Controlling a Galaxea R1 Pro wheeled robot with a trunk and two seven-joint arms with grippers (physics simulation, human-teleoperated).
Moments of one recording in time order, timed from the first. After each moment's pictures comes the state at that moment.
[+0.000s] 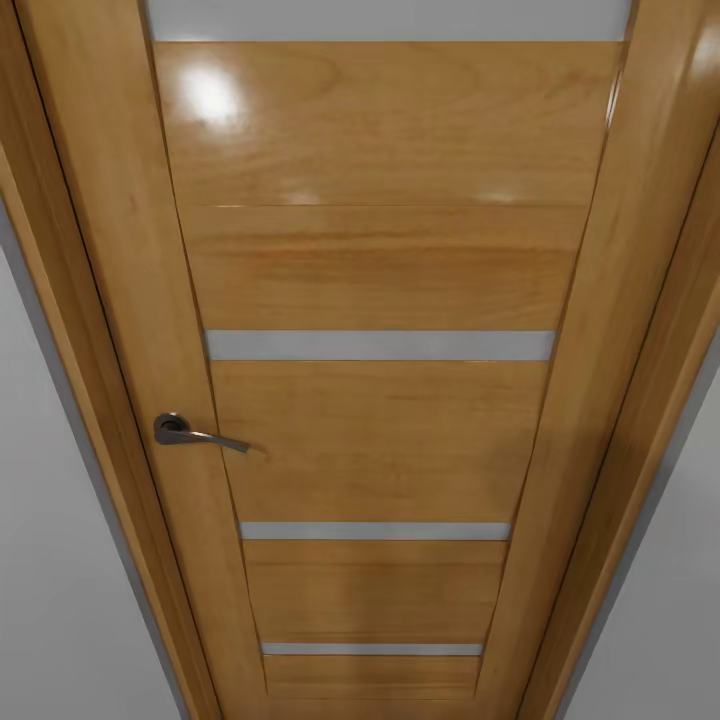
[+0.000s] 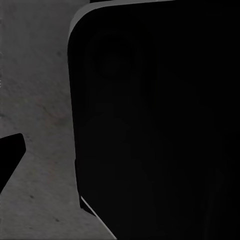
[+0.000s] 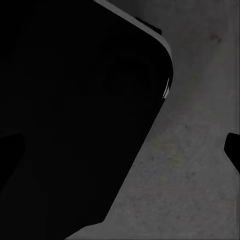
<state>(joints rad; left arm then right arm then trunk) 0.00 0.00 -0.01 0.00 0.00 0.00 0.00 -0.01 -0.01 0.42 -0.02 0.00 -0.01 -0.01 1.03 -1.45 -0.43</state>
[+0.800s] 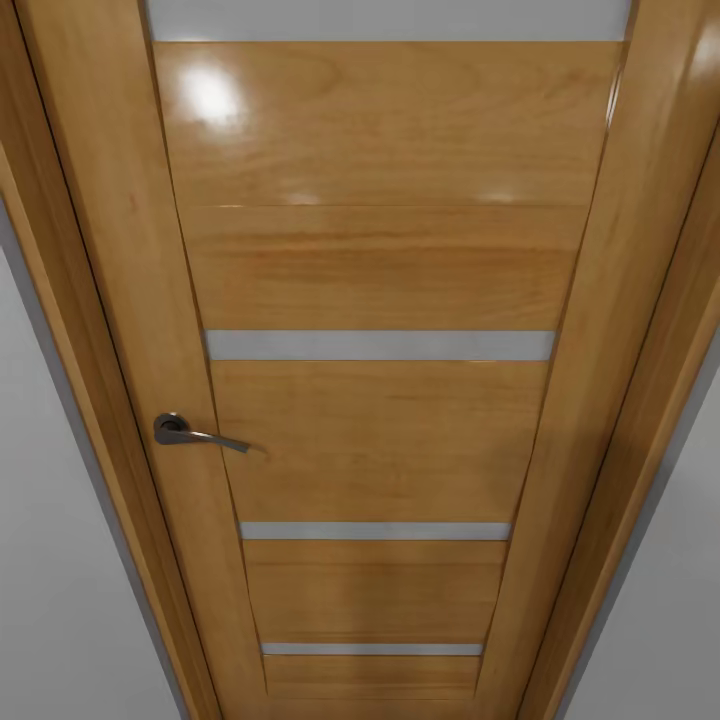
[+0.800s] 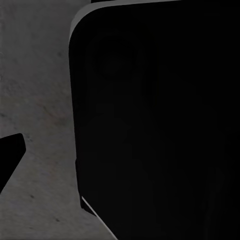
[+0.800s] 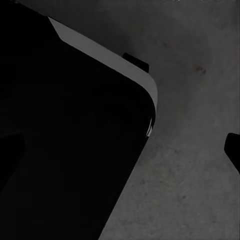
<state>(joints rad) 0.00 0.00 0.00 0.00 0.00 0.00 0.00 -0.03 -0.01 0.44 -0.06 0.00 -0.02 -0.01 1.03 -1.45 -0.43</state>
